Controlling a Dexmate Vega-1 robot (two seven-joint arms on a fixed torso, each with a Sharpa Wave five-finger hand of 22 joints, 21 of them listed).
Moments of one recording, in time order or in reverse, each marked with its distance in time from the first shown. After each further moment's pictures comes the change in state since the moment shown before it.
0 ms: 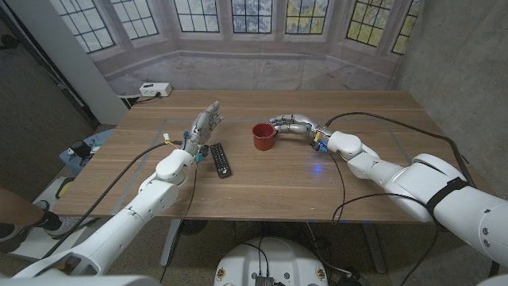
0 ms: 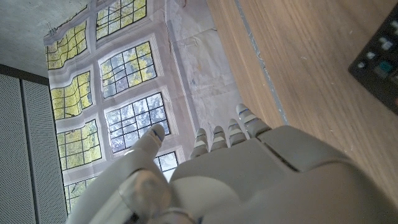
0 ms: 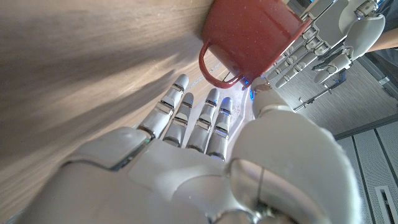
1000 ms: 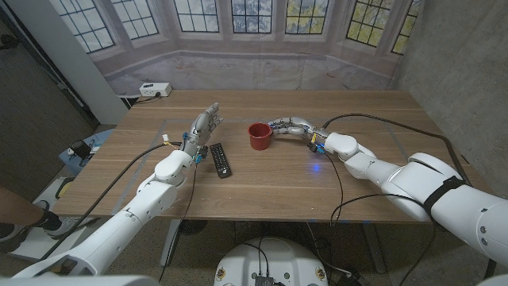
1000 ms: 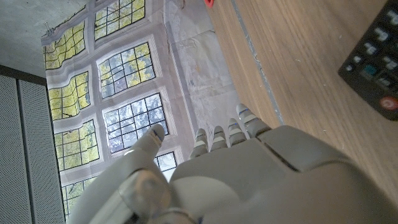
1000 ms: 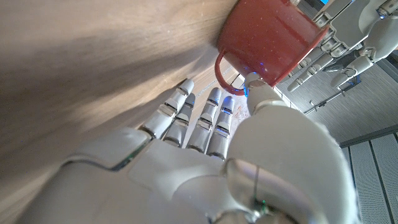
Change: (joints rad) left arm 0.012 0.009 -0.005 -0.014 -0.008 0.013 0.004; left_hand 0.000 0.000 0.004 -0.004 0.000 0.007 0.000 0.000 0.000 0.000 0.000 0.000 0.000 0.004 0.004 0.000 0.000 0.006 0.006 0.000 0.000; right arm 0.009 0.020 -0.031 0.012 -0.006 -0.054 -0.033; right_hand 0.040 0.009 -0.007 0.007 0.008 0.029 -0.005 0.006 0.000 0.036 -0.007 0.000 -0.003 0.025 0.004 0.006 0.000 0.000 0.000 0.000 0.000
